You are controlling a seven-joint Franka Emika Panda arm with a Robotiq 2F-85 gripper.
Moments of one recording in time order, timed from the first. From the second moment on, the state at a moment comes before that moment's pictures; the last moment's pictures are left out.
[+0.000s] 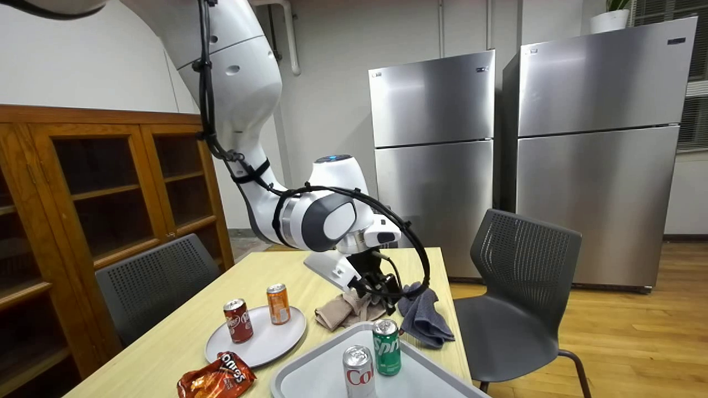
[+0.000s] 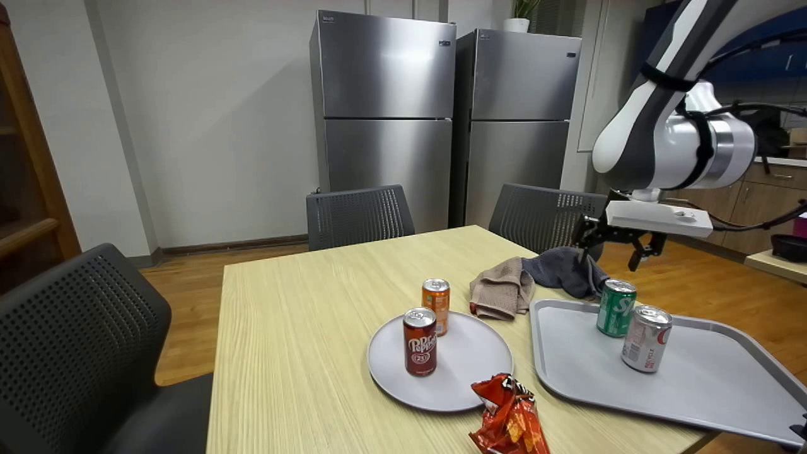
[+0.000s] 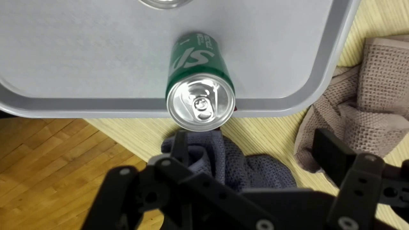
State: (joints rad) arm -0.14 0.38 -0.15 -2.37 0.10 3.00 0.14
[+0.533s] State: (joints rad) arm -0.09 0.32 -0.11 -2.42 0.10 3.01 0.10
